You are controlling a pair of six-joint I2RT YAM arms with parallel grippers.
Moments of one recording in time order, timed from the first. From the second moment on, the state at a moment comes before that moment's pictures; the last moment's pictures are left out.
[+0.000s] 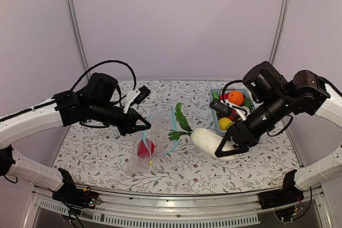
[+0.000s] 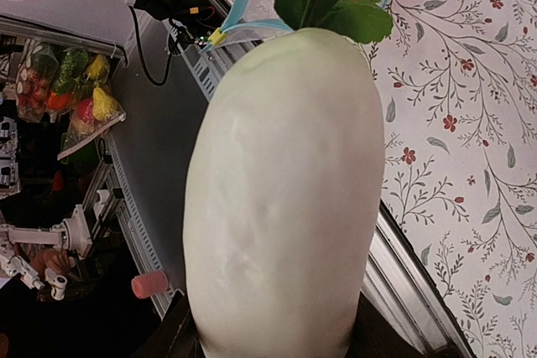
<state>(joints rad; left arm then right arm) -0.83 1.21 1.01 -0.49 0.36 -0.12 1.07 1.21 1.40 -1.14 -0.45 0.42</state>
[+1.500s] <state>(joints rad) -0.92 1.22 1.01 -0.49 0.43 -0.10 1.15 1.66 1.56 -0.77 -0.14 0.85</state>
